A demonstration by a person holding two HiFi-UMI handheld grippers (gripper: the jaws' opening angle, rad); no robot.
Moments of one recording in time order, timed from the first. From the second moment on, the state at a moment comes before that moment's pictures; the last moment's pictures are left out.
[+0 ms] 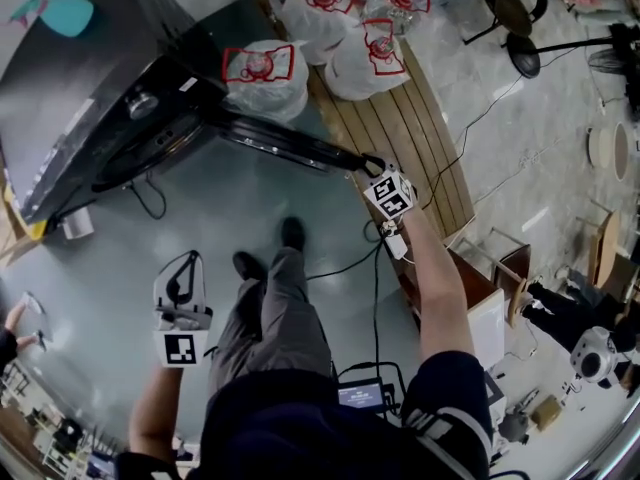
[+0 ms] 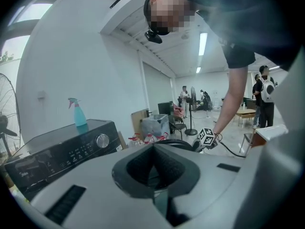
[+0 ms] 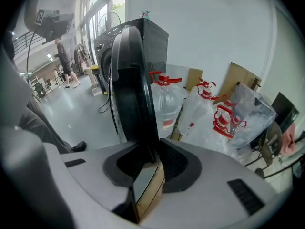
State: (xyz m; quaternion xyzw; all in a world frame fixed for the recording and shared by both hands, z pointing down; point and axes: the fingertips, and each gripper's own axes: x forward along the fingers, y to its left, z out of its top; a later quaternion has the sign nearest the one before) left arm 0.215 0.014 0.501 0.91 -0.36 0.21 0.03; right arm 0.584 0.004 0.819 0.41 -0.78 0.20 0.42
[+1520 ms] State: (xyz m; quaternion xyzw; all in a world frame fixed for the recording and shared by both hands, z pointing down) left arm -0.021 0.106 0.485 0.89 -0.42 0.17 0.02; right arm 0.351 0.165 0.831 0.53 -0.68 0.28 0.42
